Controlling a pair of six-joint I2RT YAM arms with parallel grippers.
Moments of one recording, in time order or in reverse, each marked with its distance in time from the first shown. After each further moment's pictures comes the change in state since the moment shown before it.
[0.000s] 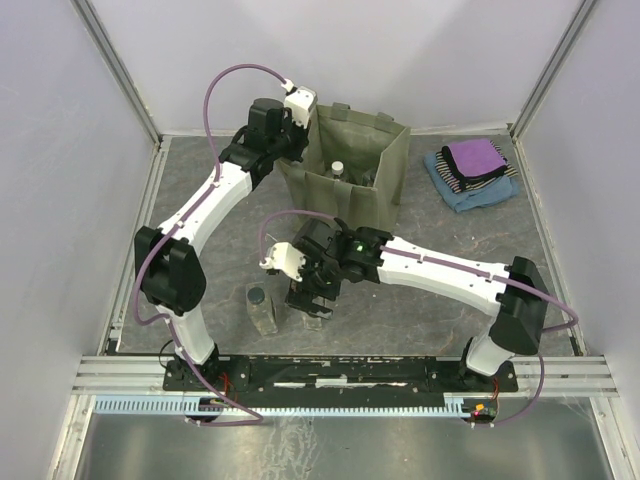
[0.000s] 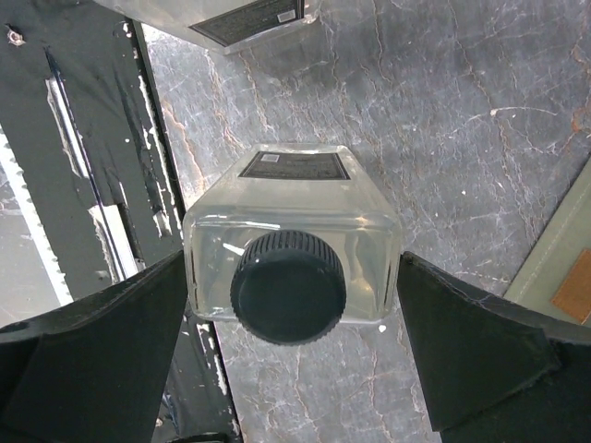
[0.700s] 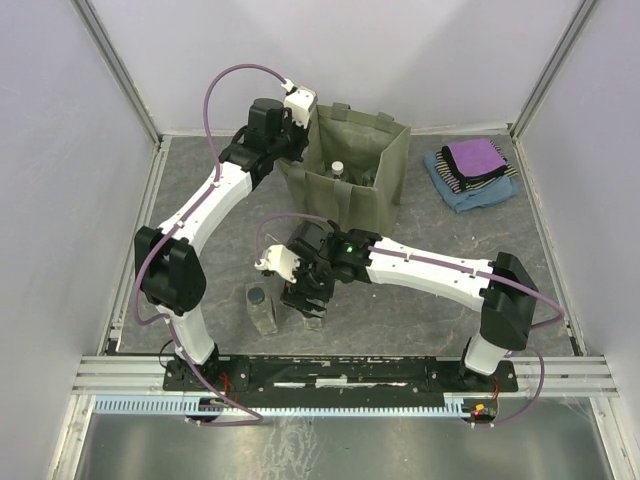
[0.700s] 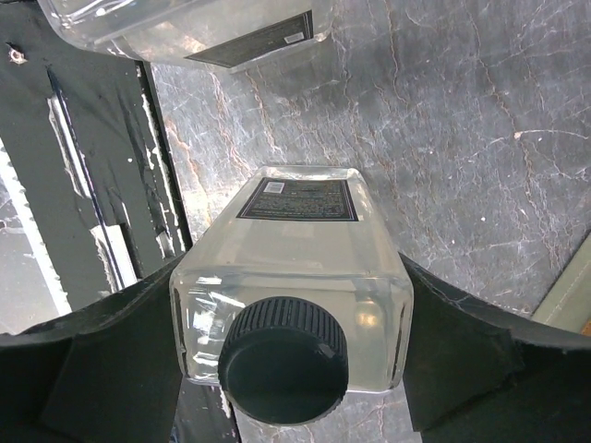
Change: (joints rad) left arm 0.001 0.000 -0.001 0.002 0.000 0.000; right arm -0.001 0.066 -0.011 0.062 -0.037 0.018
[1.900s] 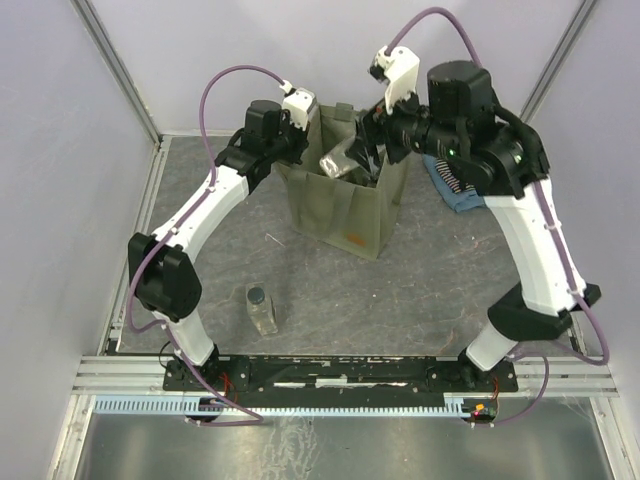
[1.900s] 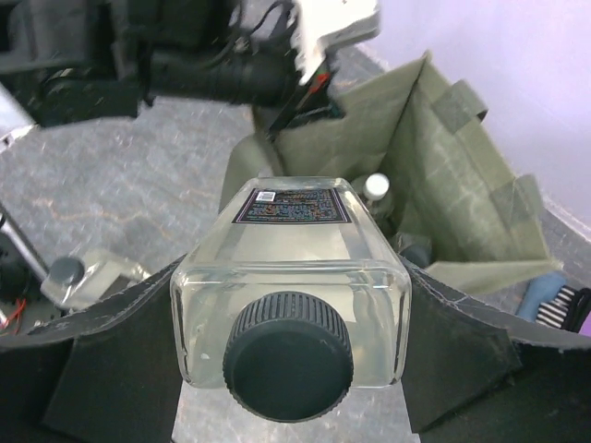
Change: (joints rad) left arm -0.001 -0.051 -0.034 -0.008 0.008 0.000; right arm -0.448 -0.089 0.945 -0.361 0.096 0.169
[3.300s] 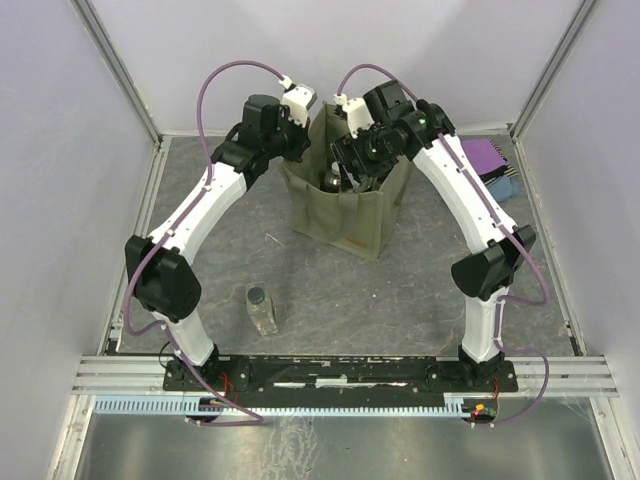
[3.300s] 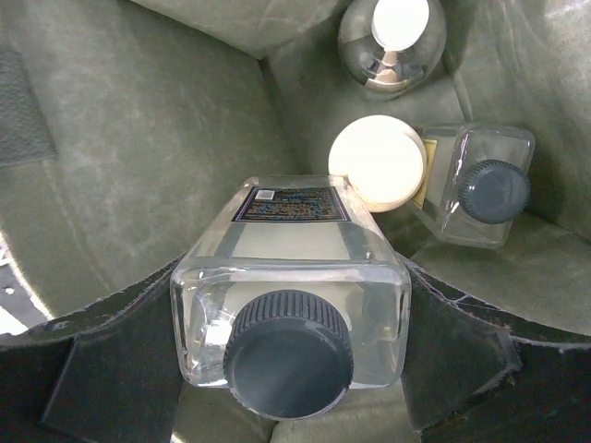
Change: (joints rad) left arm 0.000 -0.010 0.053 -0.075 0.053 -0.006; right arm -0.145 0.359 -0.061 -0.127 -0.111 0.006
